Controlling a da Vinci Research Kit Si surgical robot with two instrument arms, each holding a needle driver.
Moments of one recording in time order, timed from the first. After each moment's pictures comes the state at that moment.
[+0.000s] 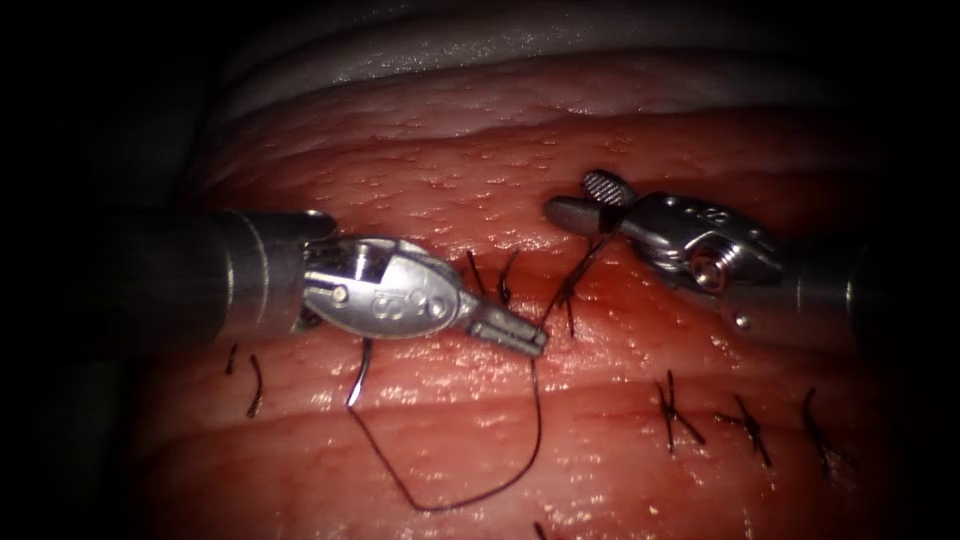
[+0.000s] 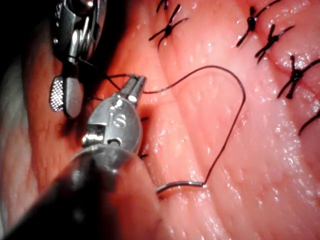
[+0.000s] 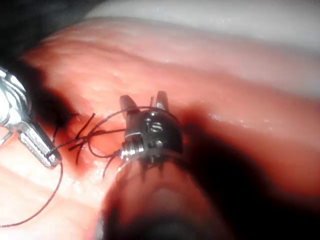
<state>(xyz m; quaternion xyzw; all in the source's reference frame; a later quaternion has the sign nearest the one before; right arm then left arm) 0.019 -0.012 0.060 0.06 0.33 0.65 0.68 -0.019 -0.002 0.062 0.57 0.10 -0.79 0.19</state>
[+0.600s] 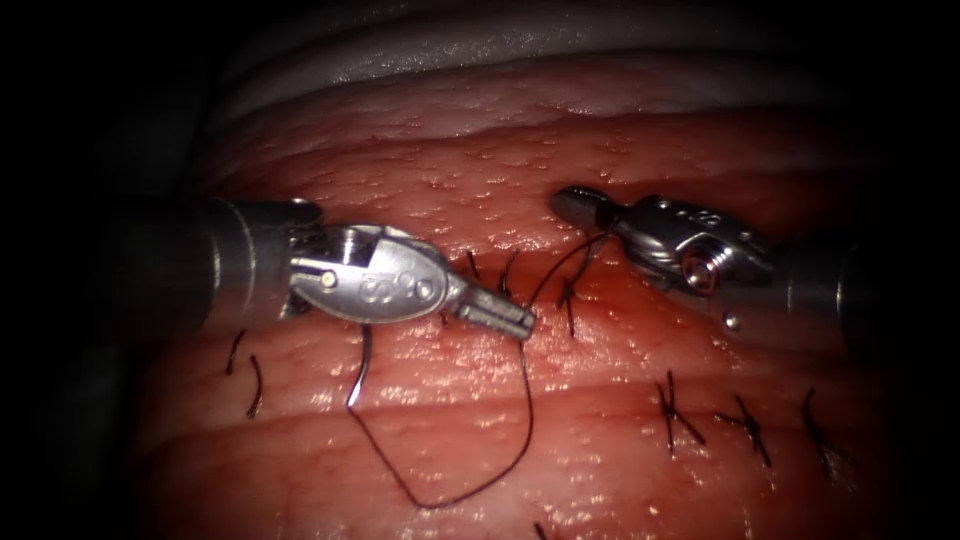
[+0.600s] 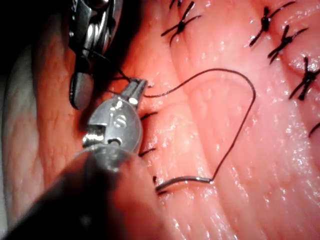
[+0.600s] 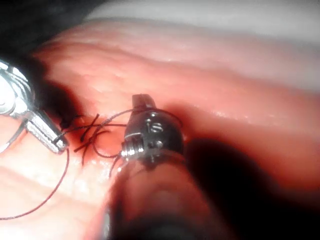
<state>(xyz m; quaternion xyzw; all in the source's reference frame) 0.019 -0.012 0.059 0.04 0.37 0.65 0.67 -0.018 0.001 0.062 0.56 0.12 -0.80 0.16</state>
